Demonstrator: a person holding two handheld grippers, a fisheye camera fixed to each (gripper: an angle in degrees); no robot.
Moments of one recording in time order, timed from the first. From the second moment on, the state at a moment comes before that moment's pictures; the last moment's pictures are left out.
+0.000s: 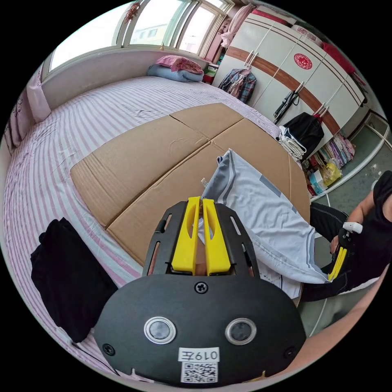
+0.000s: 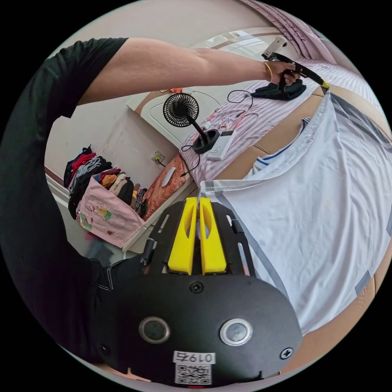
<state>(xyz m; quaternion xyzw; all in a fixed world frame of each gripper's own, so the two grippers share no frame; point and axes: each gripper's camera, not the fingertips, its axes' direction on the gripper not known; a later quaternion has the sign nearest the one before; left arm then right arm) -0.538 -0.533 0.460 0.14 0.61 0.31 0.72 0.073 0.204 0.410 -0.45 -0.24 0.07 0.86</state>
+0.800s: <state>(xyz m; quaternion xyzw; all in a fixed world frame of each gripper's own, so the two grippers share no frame) -0.584 -0.426 0.579 0.05 0.66 0.28 0.69 0.072 0.238 0.572 -0.51 -0.23 0.04 0.83</state>
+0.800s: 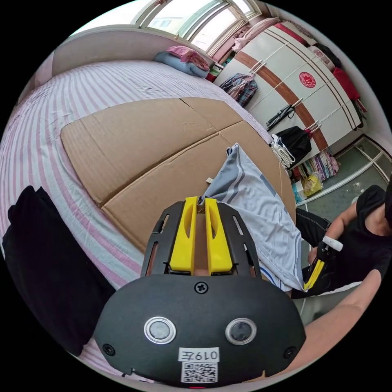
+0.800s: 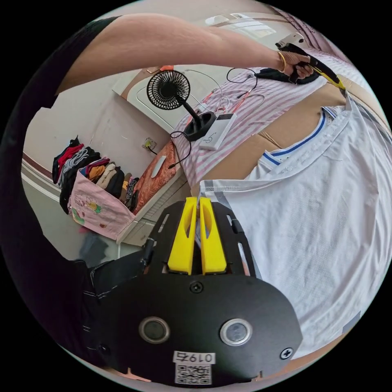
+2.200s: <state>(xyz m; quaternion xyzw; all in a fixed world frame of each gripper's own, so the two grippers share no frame) -0.620 0.242 0.305 0.13 0.50 0.03 0.86 0.201 0.161 0.337 -0.35 -0.21 -0.12 0.90</state>
